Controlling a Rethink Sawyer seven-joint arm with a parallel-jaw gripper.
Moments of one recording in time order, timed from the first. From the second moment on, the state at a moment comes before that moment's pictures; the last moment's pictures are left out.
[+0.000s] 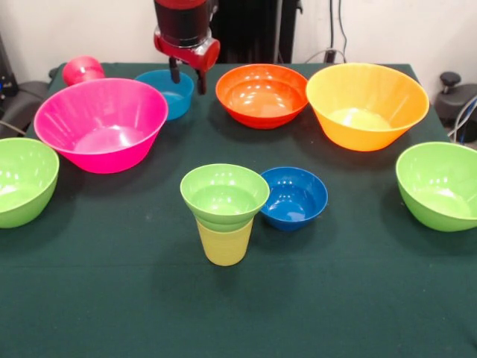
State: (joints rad) arm -0.53 -0.56 0.01 1.90 -0.29 0.42 2.06
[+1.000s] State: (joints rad) arm -0.55 -0.41 0.00 1.87 -0.38 0.36 2.06
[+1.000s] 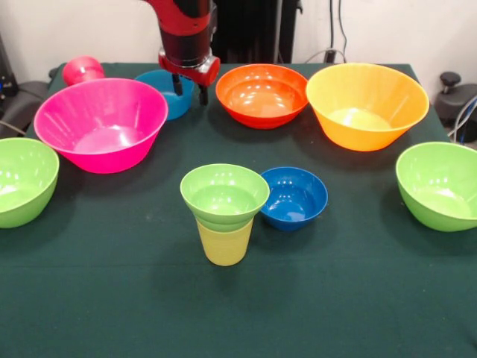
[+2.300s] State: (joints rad) arm -0.55 -0.40 0.00 1.87 -0.39 0.33 2.06
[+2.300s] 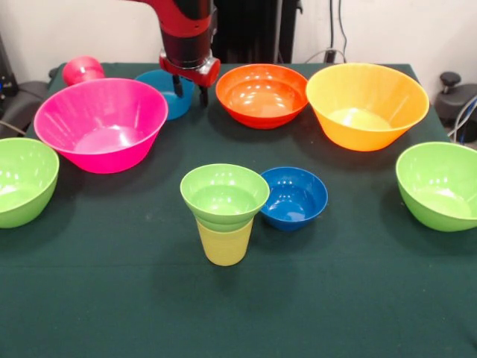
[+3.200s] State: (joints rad) arm -0.55 -0.44 -0.02 1.87 -0.40 0.33 2.06
